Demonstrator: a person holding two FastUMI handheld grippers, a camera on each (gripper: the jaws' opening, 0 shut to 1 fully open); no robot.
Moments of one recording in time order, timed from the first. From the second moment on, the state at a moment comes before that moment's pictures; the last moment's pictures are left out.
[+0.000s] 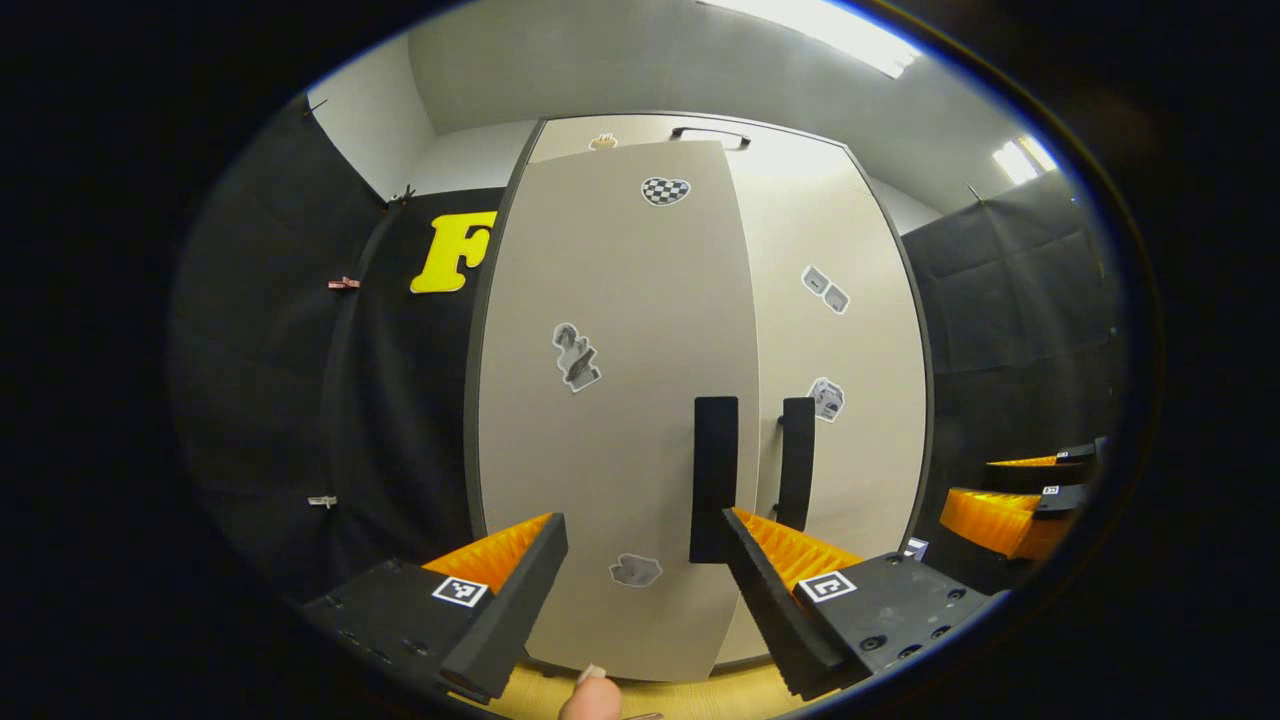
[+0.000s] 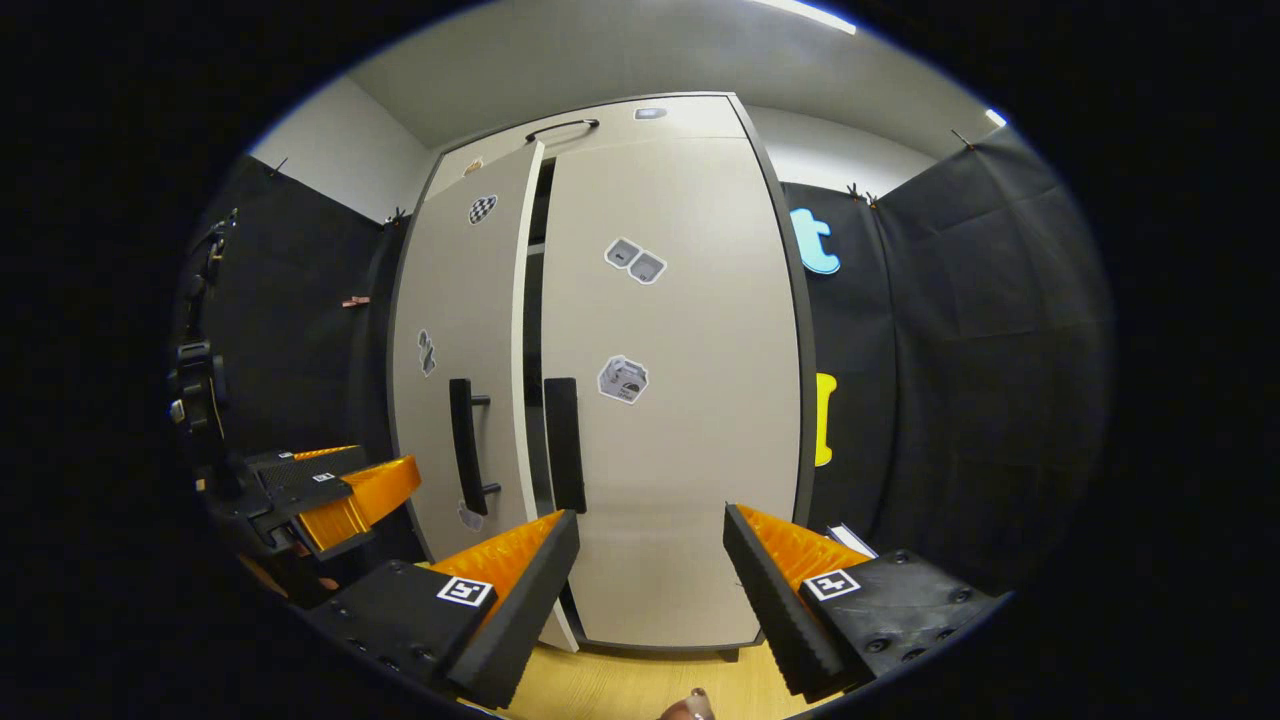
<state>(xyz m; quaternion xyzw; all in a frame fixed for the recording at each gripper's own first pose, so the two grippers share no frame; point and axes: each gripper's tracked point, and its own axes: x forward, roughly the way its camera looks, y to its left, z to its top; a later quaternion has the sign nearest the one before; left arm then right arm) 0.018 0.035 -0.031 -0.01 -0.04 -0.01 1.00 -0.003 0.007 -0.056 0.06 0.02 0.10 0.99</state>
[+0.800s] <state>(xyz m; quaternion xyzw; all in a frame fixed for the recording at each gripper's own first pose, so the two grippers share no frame) 0.007 0.043 -0.032 -0.01 -0.04 -0.02 1.00 -0.017 0.014 -0.055 0.03 0.02 0.08 1.00</state>
